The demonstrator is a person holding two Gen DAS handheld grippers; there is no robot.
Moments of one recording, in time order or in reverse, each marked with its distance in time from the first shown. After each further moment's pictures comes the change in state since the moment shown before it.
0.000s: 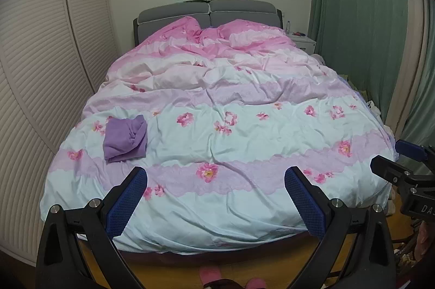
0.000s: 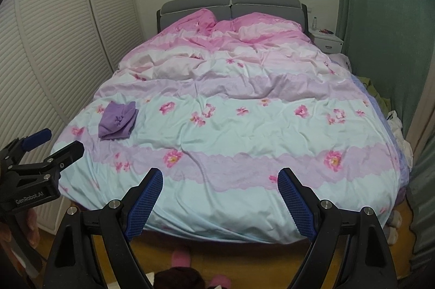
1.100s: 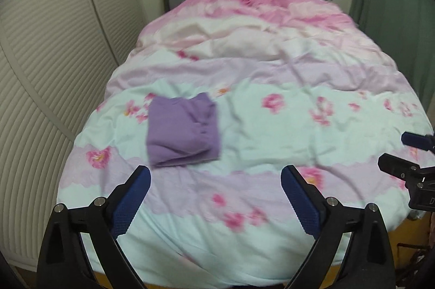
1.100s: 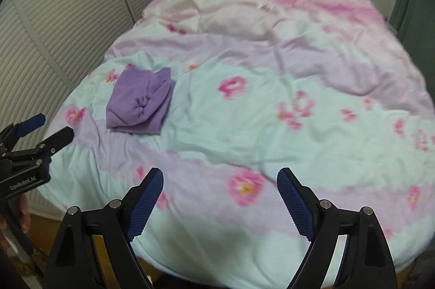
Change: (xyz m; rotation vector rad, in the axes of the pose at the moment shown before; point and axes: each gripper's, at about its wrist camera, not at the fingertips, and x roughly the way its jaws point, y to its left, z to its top) left arm 0.180 0.207 0.020 -0.029 0.148 0.116; right arm 0.261 0.192 0.077 -0.116 0.240 0.111
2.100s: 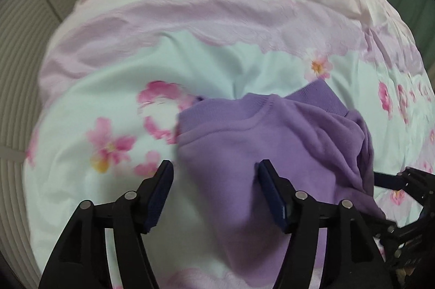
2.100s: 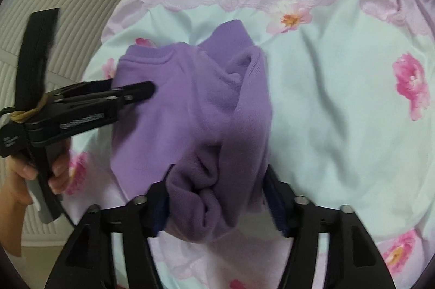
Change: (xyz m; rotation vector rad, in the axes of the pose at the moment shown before) left arm 0.334 0.211 0.093 0.091 0.343 -0.200; right arm 0.282 0.140 0.099 0.164 0.285 0.238
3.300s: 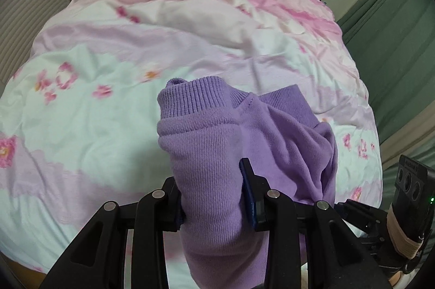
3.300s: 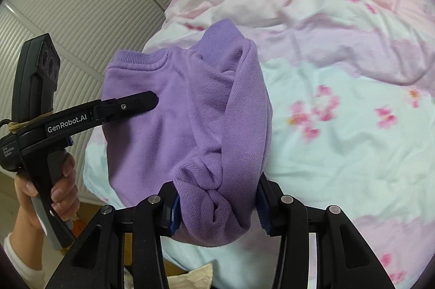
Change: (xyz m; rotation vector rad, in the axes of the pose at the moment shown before) left arm -0.137 -0.256 -0.030 -0.286 -0.114 -0.193; right arm -0.245 -0.204 -0.080 -0.136 -0.130 0.158
